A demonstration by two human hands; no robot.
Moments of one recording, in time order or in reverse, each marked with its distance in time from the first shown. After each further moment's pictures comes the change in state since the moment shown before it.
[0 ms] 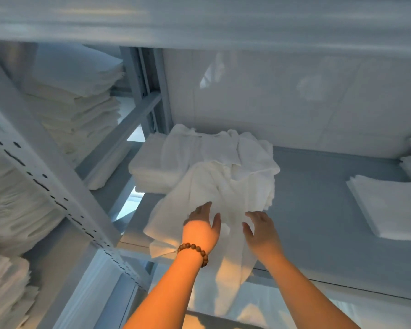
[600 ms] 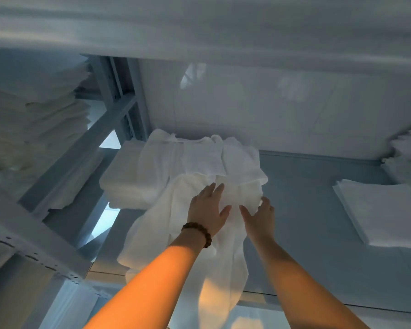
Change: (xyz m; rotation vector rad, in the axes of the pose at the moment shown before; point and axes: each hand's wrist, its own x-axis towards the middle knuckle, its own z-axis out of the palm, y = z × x) left_hand 0.100 0.040 0.026 0.169 -0.128 0.303; right_hand 0.087 0.002 -0.015 0.359 0.264 0.414
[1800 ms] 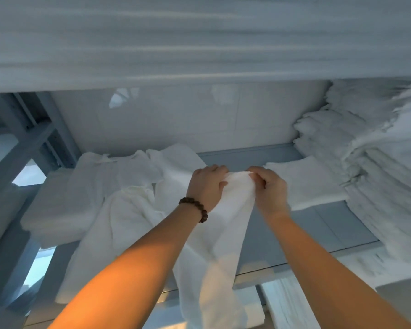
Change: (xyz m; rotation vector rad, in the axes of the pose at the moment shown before) left_hand 0.034 0.160 -0.011 -0.046 0.115 0.562; right_hand -0.006 0.011 -0.184 0.082 0.412 -0.437
